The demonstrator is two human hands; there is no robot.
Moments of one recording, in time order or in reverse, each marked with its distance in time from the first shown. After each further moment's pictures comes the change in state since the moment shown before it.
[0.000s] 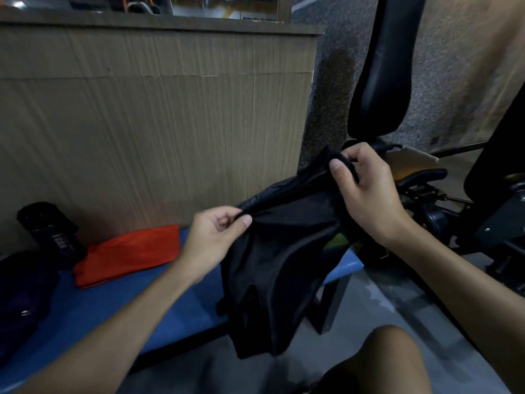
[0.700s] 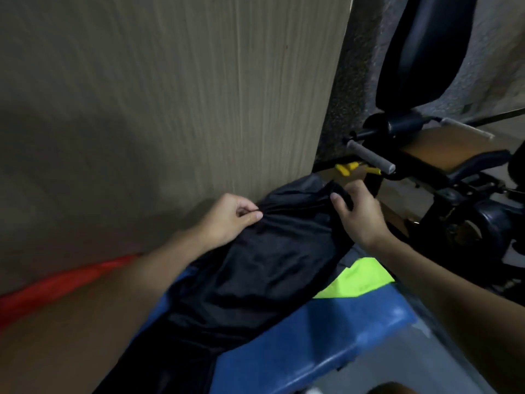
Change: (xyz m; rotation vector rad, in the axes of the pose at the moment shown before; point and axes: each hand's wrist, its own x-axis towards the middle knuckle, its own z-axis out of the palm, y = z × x) left_hand 0.248 -0.178 0.017 0.517 -0.283 -0.115; right_hand 0.079 0.292 0.115 -0.318 -0.122 0.497
